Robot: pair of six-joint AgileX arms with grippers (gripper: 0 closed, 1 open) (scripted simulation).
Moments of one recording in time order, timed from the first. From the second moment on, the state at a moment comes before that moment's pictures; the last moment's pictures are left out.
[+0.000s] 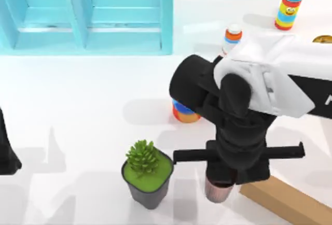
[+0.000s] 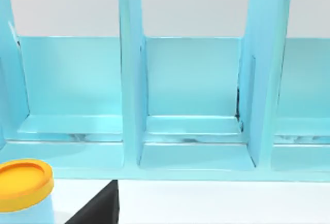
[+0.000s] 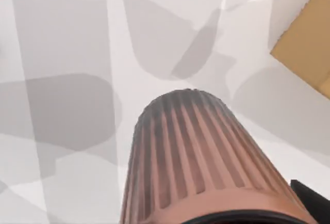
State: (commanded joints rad) left arm 0.00 0.00 0.00 0.00 0.00 0.00; right arm 0.86 1.80 1.31 -1.14 0.05 0.88
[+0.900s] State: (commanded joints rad) left arm 0.00 0.00 0.00 0.00 0.00 0.00; right arm 0.86 1.80 1.31 -1.14 0.05 0.88
